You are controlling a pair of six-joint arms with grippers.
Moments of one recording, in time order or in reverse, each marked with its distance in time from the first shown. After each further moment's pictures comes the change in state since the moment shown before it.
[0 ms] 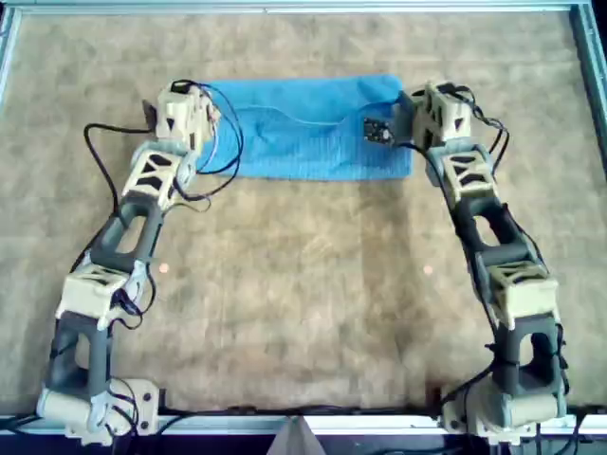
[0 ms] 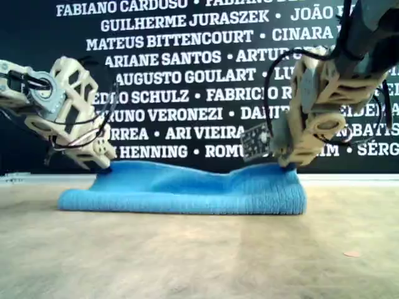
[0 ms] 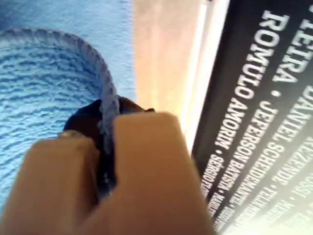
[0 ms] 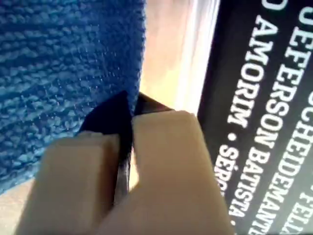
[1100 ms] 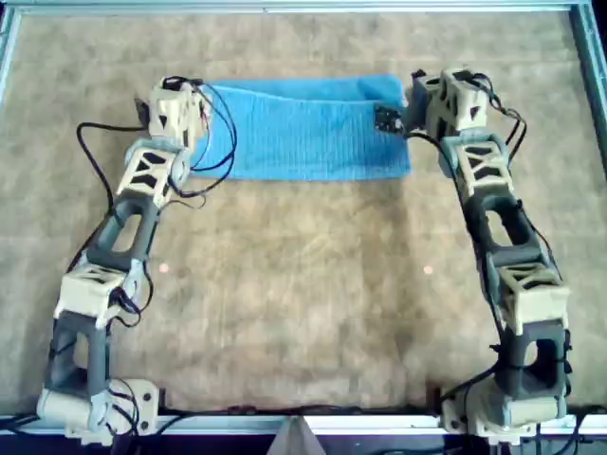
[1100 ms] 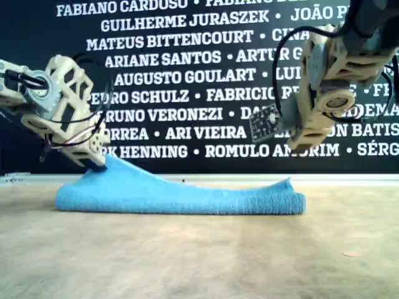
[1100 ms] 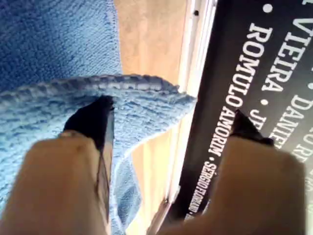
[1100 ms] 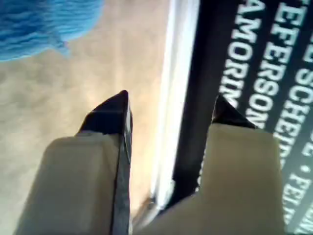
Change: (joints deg) left arm 1.2 -0.1 -0.4 0.2 0.0 0.5; right arm -1.9 6.3 0.0 7.9 0.0 0.1
